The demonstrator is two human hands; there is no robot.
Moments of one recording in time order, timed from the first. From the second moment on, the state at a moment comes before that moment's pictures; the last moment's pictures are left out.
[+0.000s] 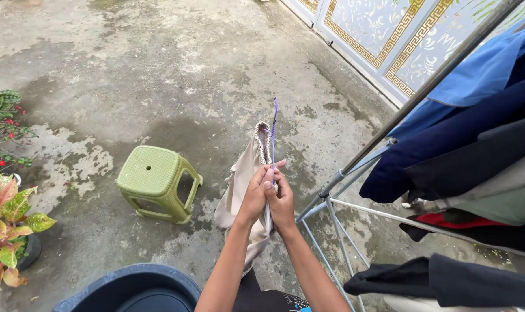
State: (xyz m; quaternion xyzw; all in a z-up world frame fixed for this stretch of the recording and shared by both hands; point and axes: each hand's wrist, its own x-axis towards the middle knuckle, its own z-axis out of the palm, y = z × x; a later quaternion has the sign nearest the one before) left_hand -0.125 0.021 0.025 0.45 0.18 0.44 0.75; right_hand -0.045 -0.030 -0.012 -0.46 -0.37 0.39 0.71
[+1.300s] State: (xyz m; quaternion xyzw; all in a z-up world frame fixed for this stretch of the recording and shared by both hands) left_hand 0.360 0.532 0.008 0.46 0.05 0.22 0.86; right_hand 0.383 0.444 -0.018 -0.53 -0.25 0.07 0.81
